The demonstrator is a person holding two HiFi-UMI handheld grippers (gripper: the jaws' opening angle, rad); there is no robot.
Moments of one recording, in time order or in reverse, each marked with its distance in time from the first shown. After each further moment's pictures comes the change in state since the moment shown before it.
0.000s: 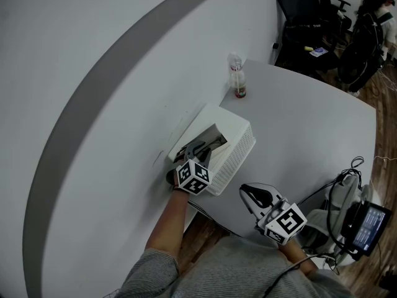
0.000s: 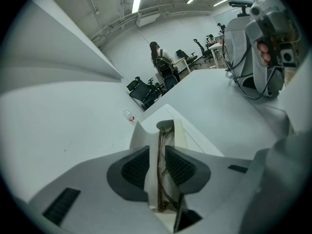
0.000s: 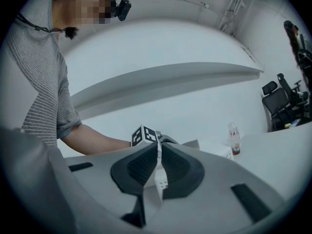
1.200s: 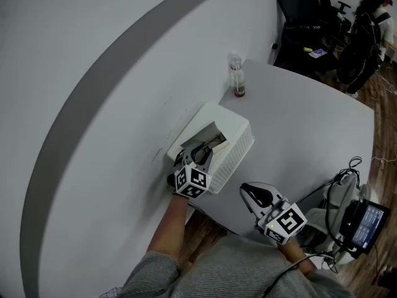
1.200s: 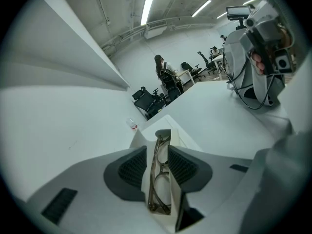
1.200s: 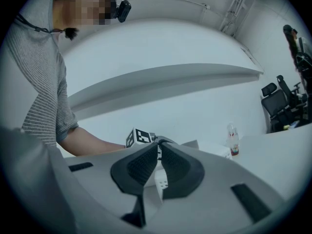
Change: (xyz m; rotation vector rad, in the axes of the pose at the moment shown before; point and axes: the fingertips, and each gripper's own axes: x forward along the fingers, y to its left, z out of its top) left arm -0.018 -0.007 0.011 -0.065 -0.138 0.045; right arm -0.005 0.003 0.001 -0.012 -0.002 -0.008
